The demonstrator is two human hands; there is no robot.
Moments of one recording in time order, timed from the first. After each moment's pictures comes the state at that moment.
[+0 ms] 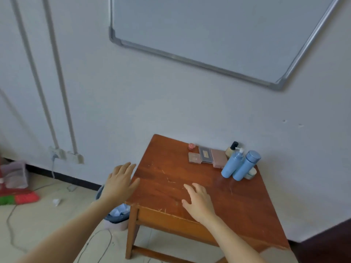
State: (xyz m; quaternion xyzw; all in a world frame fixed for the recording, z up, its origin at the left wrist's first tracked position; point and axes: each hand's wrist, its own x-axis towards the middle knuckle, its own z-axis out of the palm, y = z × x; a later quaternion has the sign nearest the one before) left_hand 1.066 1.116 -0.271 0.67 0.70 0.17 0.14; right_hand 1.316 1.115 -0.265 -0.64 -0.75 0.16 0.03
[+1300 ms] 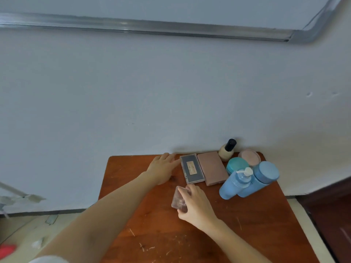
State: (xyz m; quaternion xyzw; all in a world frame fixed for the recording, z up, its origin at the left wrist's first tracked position) left_hand 1.258 1.451 -0.325 0.89 0.45 -0.09 0.09; right_hand 1.386 1.321 -0.325 -0.63 -0.75 0.20 0.05
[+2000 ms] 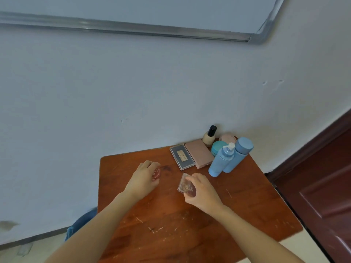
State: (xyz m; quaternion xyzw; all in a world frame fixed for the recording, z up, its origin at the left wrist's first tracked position) left_hand 1.190 1.378 -0.303 0.85 0.45 0.14 0.25; right_hand 1.375 1.276 -0.305 -0.73 -0.64 0.20 0.14
